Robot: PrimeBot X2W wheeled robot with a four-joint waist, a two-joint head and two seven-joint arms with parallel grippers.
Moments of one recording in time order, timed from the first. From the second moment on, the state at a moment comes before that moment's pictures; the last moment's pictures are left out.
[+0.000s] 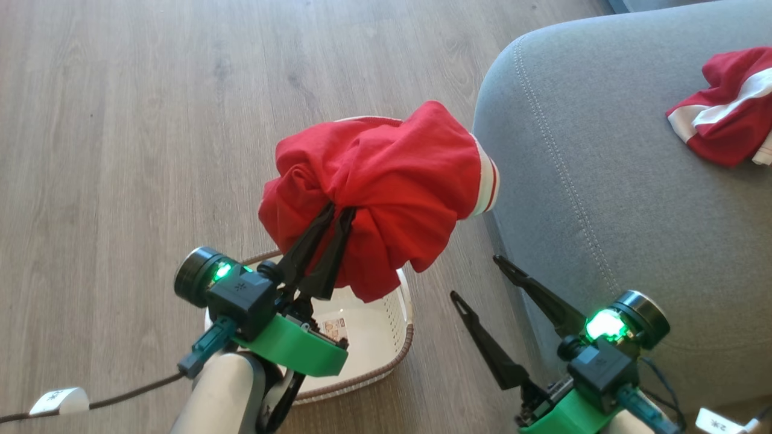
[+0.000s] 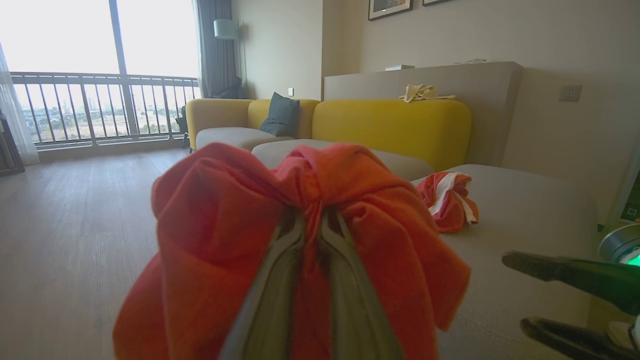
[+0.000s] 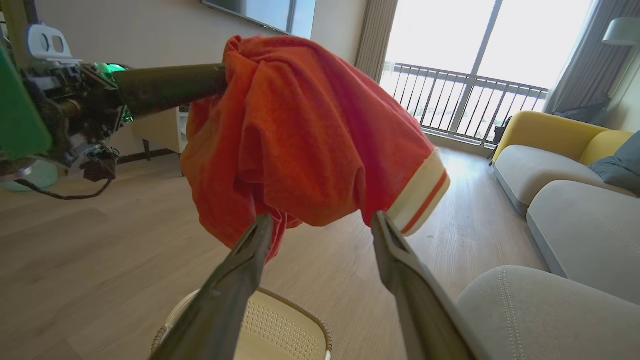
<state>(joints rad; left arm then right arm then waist) -0.16 0.05 -0.35 -0.05 -0.17 -0.12 -0.25 -0.01 -0.25 0.44 -0.10 0.06 0.13 -0.26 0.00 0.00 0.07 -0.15</state>
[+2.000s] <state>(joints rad) -0.20 0.05 -0.52 -0.02 -0.13 -0.13 -0.26 -0.23 -0.09 0.43 0.08 -0.05 0.13 -0.26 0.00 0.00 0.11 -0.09</state>
